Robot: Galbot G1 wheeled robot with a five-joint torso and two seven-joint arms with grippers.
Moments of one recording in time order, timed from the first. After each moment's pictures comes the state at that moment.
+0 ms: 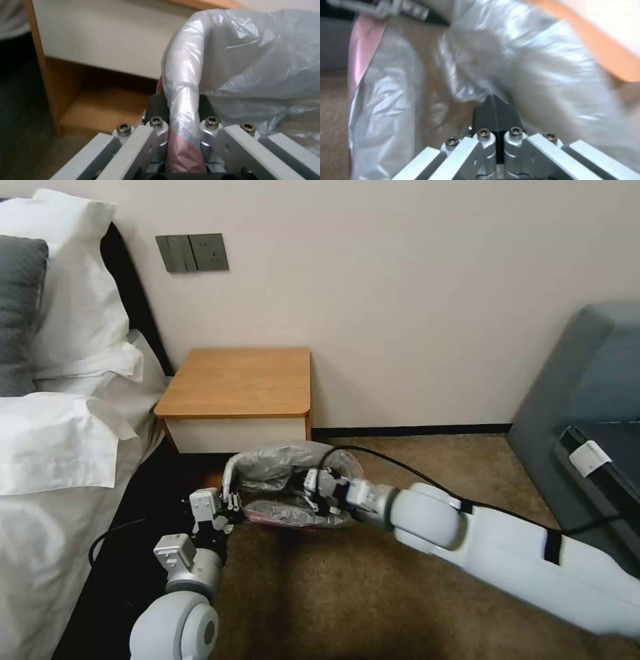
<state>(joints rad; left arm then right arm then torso) 1.58 -1.54 -0.54 -2.23 -0.31 0.38 -0.08 -0.56 0.74 -0.49 2.03 0.34 -0.34 -0.14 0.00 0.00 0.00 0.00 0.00</state>
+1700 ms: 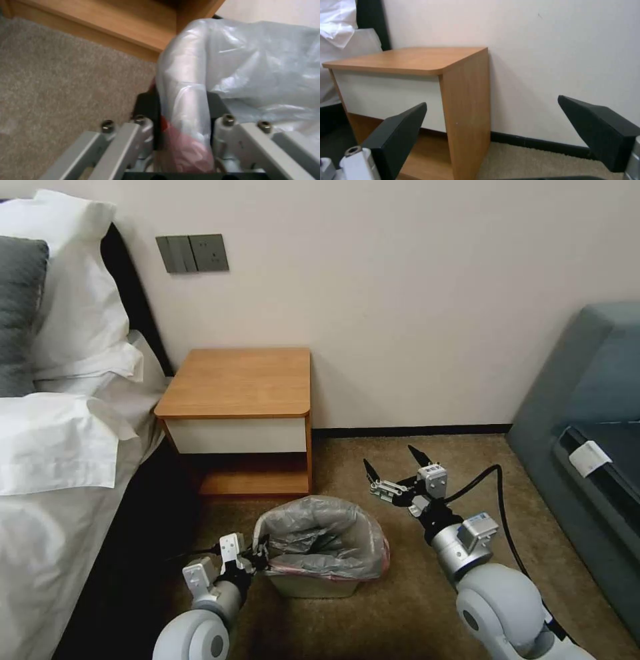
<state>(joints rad) 1.61 -1.52 -0.51 -2.08 -0.54 0.53 -0.10 -1.41 1.12 0.29 2.16 0.32 -0.15 0.07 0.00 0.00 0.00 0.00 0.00</state>
